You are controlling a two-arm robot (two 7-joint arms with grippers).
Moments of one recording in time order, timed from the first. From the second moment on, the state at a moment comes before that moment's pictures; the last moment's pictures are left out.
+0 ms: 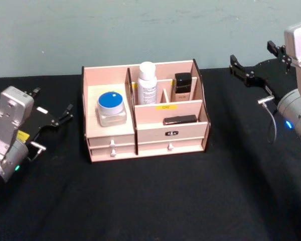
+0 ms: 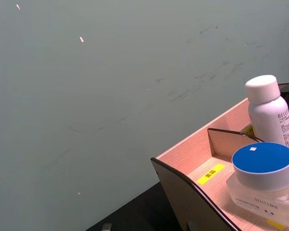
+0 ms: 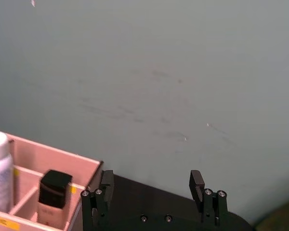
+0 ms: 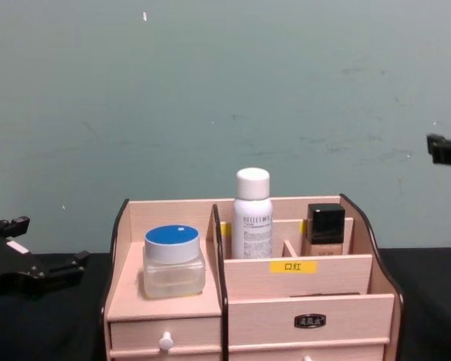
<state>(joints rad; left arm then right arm) -0.20 0.60 0.45 -1.41 -0.25 -0.12 0.03 0.13 0.31 -0.15 -1.75 0.05 0.24 0.08</state>
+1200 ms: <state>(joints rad) -0.20 0.60 0.45 -1.41 -0.25 -0.12 0.03 0.15 0.29 -0.13 -1.62 0.03 0.22 0.13</state>
